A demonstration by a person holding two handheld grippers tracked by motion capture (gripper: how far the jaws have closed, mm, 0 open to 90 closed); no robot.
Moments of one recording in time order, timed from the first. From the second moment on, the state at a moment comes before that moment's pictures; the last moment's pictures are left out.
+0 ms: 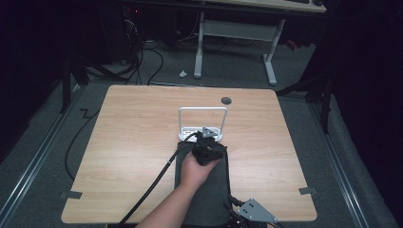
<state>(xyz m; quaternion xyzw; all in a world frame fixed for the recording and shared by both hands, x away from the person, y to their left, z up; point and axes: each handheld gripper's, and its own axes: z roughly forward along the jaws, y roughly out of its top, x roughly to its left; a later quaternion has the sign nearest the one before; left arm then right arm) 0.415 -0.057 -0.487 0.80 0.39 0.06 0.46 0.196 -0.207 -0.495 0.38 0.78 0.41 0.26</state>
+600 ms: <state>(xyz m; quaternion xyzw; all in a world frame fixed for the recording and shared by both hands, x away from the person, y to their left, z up) 0.383 0.020 -0.495 0.80 0.38 0.10 0.45 0.208 -0.208 -0.505 0.39 0.79 0.40 0.25</state>
